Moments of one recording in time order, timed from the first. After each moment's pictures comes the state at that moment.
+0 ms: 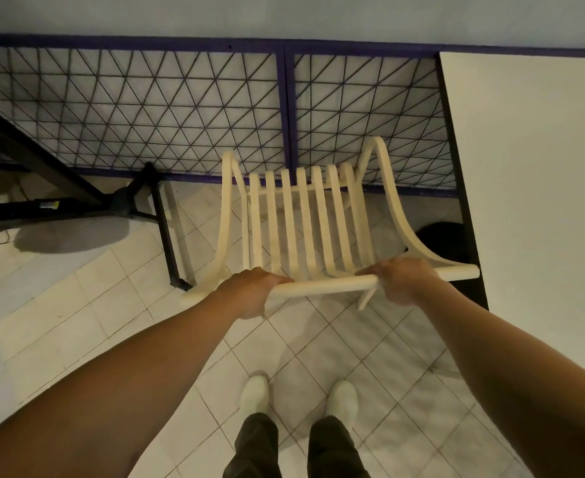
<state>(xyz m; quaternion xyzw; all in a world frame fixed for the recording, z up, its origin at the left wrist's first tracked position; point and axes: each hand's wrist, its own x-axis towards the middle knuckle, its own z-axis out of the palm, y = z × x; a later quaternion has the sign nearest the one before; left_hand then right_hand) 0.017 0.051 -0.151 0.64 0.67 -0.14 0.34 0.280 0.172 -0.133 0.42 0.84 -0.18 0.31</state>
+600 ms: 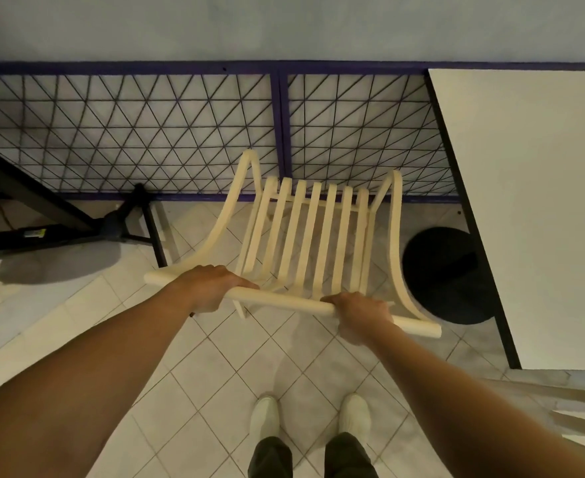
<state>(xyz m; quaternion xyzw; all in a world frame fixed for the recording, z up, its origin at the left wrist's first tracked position) -0.104 0.068 -0.144 0.69 0.63 -0.23 0.29 0.184 0.107 -0.158 0.50 0.80 -0.25 0.24</state>
